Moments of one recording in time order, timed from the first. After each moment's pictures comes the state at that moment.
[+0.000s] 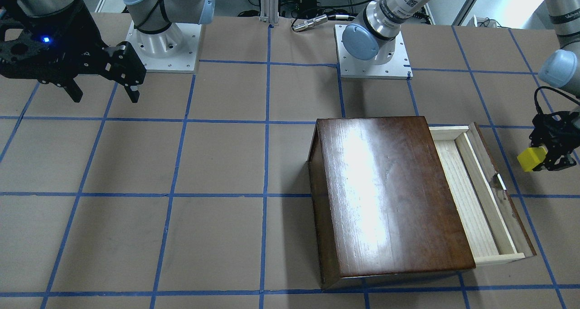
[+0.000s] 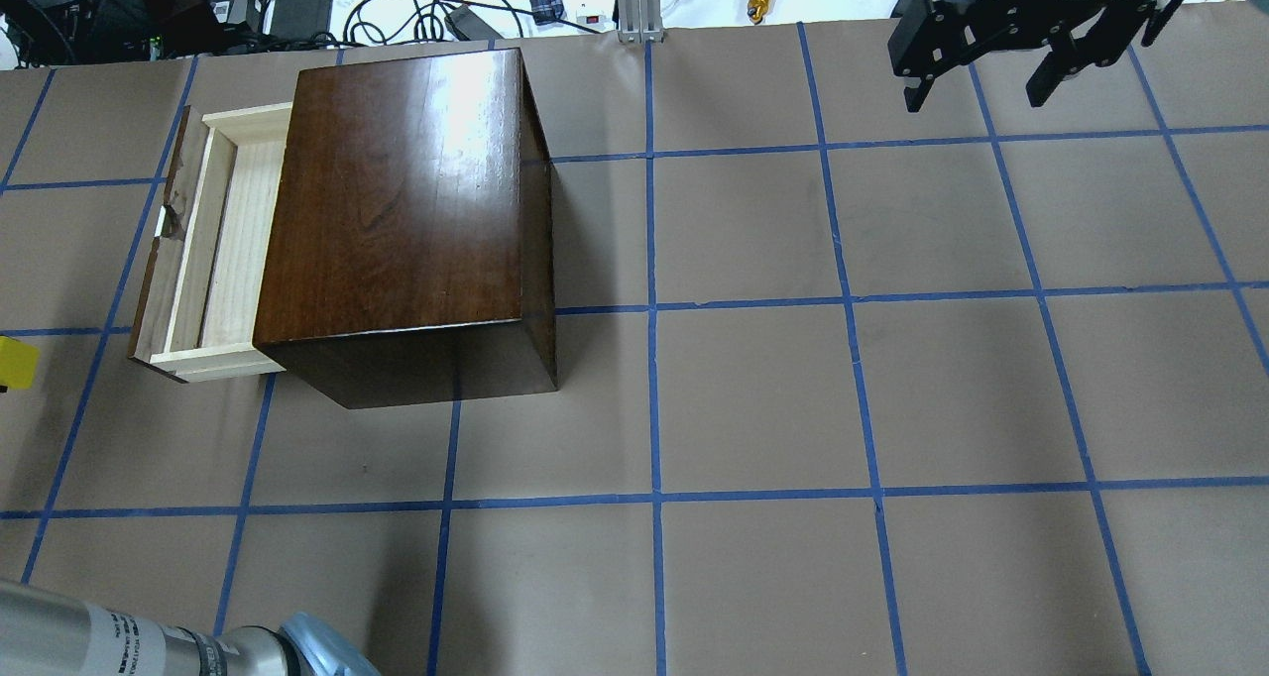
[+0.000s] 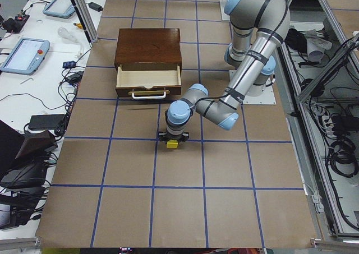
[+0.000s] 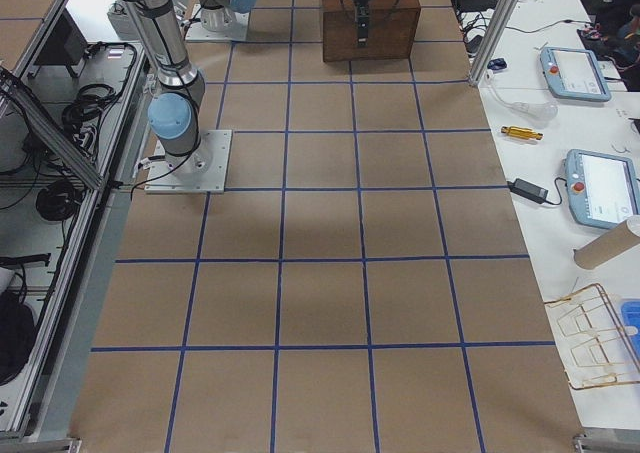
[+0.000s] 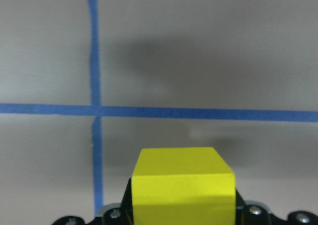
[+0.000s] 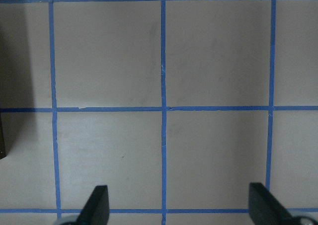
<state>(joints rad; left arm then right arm) -0.64 -1.93 -1.75 -1.00 1.49 2.47 1.54 -1.53 1.41 -1.53 -1.56 -0.04</state>
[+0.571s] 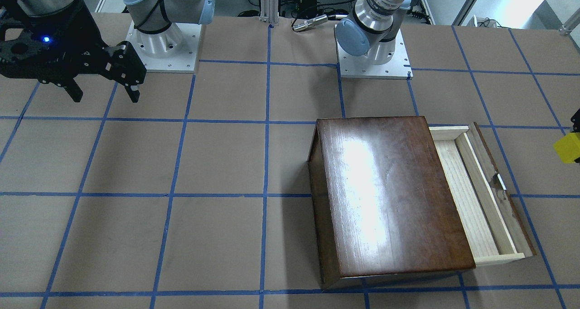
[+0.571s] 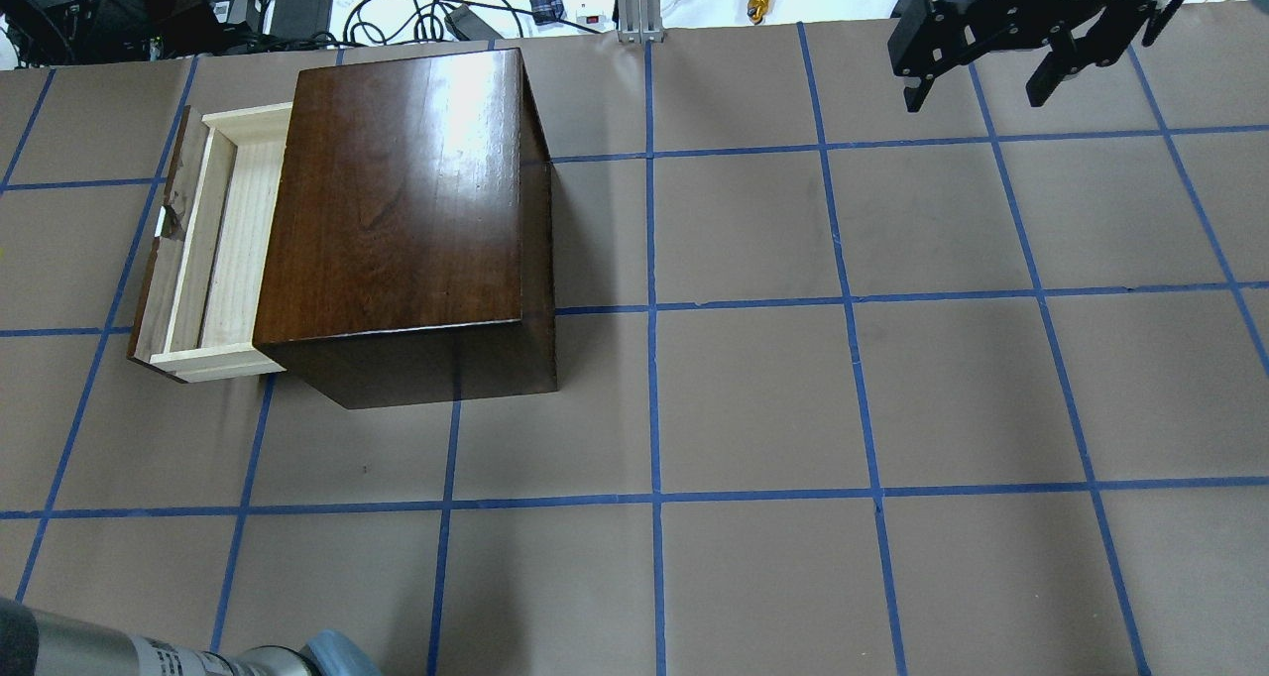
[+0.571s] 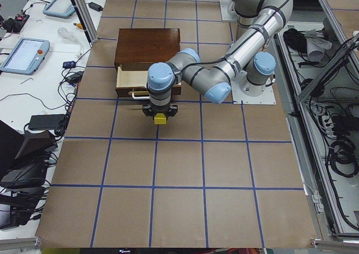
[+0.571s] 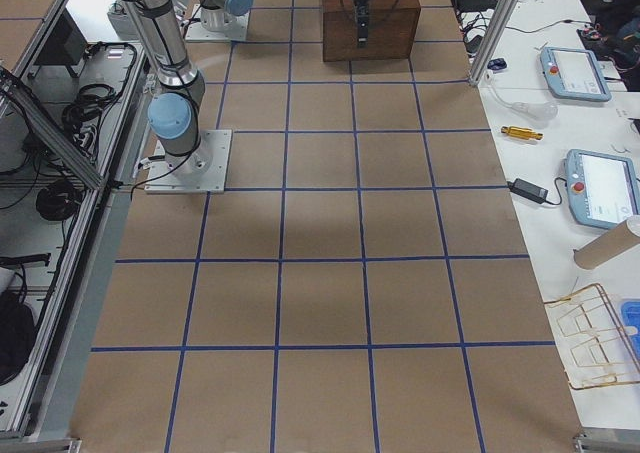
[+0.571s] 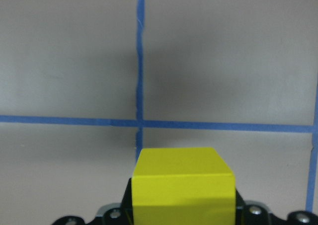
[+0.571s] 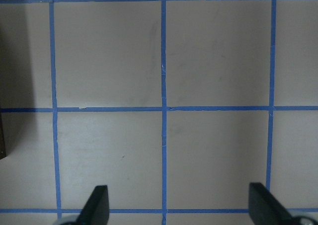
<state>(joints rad) -0.82 -1.84 -1.49 -1.37 1.49 2.28 1.54 -1.53 1.41 -1.53 -1.56 -0.04</state>
